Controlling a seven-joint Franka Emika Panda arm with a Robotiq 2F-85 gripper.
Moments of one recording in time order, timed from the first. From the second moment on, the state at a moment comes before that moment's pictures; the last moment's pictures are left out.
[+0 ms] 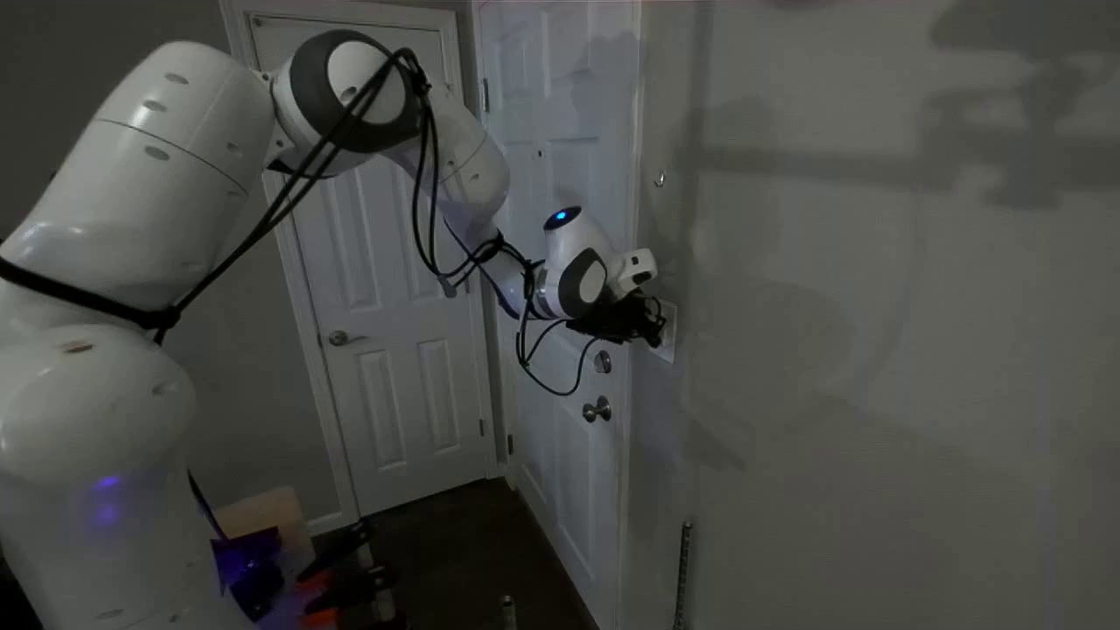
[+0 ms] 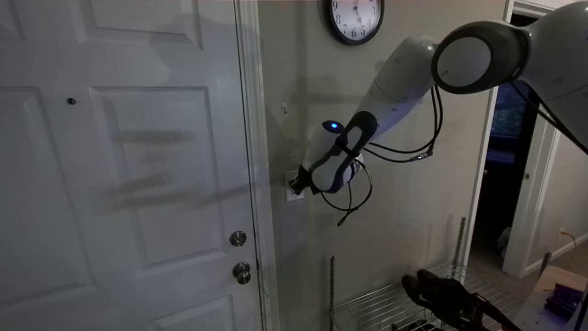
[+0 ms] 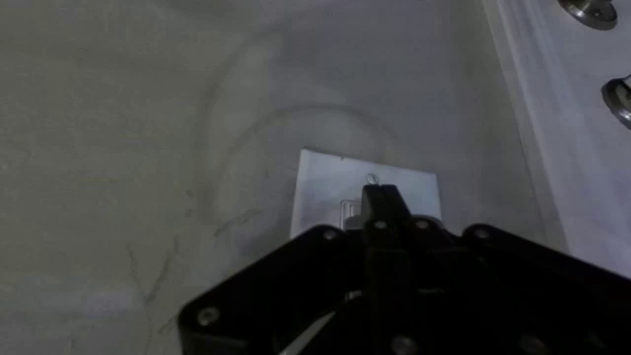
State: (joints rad) arm 0.44 0.67 -0.32 -1.83 -0.03 3.14 0.24
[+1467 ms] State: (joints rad) arm 0.13 0.57 0.03 -1.84 0.03 2.94 0.24
